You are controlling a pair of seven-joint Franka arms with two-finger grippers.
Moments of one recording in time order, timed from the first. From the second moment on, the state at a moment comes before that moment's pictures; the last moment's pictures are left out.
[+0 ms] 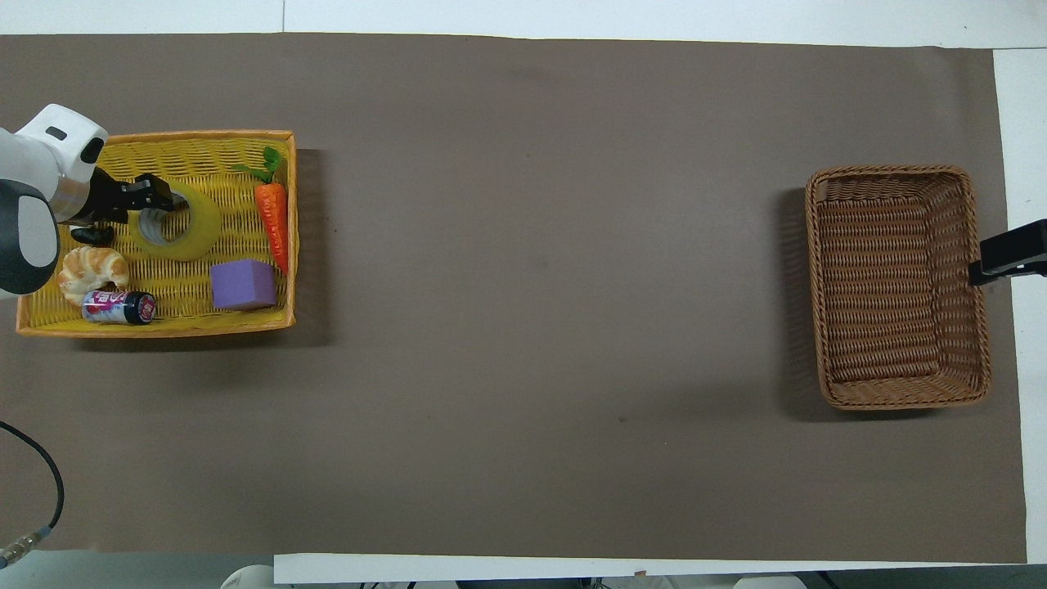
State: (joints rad) left arm 0.12 0.31 -0.06 -1.93 0.03 2.32 -0.14; right arm 0.00 -0.06 -0.12 -1.63 -0.02 1.42 -0.02
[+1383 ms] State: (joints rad) left arm 0.11 0.32 -0.08 -1.74 -0.08 1.99 -0.06; right arm 0.00 -0.06 -0.12 -1.63 -0.02 1.42 -0.02
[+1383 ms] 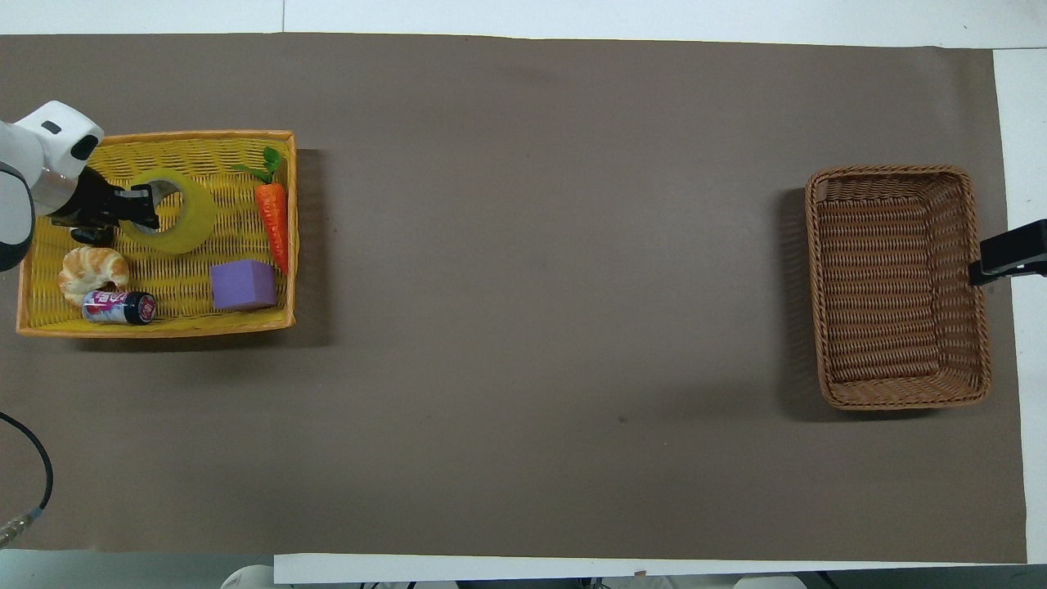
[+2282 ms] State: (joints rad) left arm -0.45 0.27 -0.10 -1.65 -0.27 1.90 -0.57; right arm 0.00 -0.06 -0.12 -1.63 -0.02 1.42 -0.02
